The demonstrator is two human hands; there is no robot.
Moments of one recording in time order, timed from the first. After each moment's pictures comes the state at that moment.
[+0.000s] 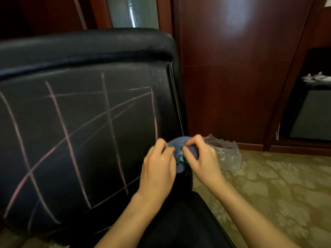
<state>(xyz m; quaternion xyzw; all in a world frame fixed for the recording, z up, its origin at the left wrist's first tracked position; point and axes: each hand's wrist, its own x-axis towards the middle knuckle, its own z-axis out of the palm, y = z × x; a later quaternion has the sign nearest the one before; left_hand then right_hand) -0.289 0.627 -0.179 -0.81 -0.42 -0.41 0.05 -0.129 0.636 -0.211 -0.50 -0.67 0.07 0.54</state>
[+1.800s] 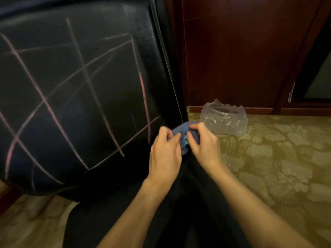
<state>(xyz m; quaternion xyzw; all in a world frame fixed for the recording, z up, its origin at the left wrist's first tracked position) -0.275 0.606 -0.261 -0.77 -0.51 -0.39 -0.03 -0.131 0.619 -0.298 -0.55 -0.63 0.02 0.55</state>
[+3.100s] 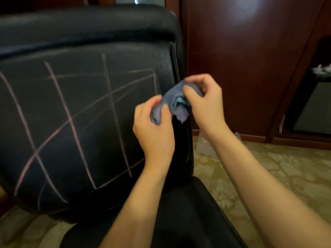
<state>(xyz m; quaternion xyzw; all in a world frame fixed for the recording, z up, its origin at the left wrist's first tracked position) -0.273 0.615 -0.123 -0.53 -0.43 -0.72 -0.14 -0.162 0.641 -0.094 -0.43 -0.53 0.18 0.71</state>
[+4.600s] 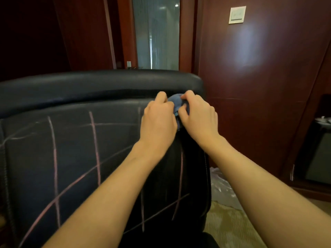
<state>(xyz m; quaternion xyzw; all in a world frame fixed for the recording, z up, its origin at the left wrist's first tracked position) -0.324 0.704 -0.005 -0.73 -0.48 -0.45 0.16 -0.196 0.727 -0.015 -0.55 -0.67 -0.21 0.46</state>
